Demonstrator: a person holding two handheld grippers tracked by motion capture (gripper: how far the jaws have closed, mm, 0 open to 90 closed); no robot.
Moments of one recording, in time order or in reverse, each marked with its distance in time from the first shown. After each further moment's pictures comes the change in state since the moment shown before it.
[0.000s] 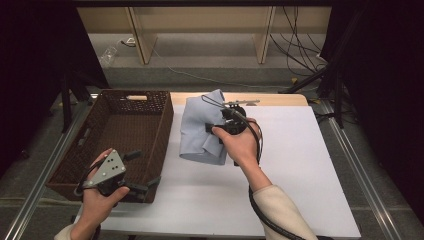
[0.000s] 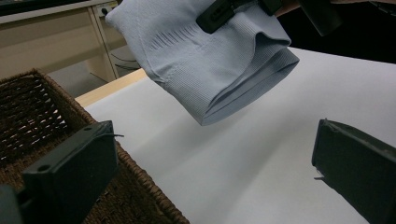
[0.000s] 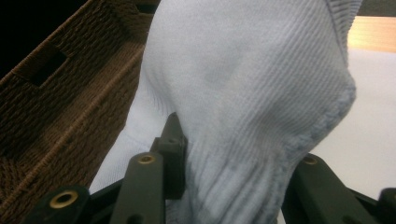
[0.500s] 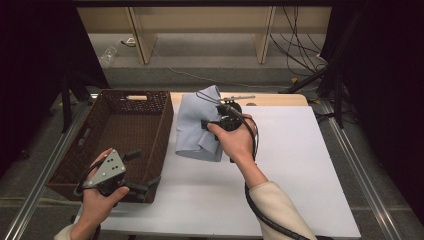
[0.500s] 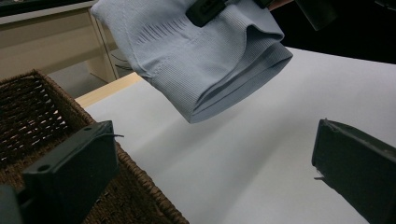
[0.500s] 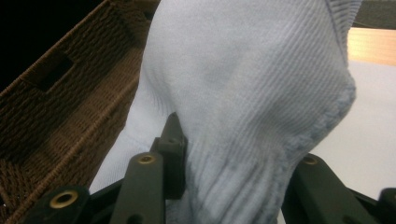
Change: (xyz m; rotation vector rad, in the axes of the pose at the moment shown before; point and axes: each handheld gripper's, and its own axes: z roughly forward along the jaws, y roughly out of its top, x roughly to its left) left arm 0.000 0.000 0.000 -0.003 0.001 0.000; right arm 0.011 0.011 0.003 -0.012 0.005 -0.018
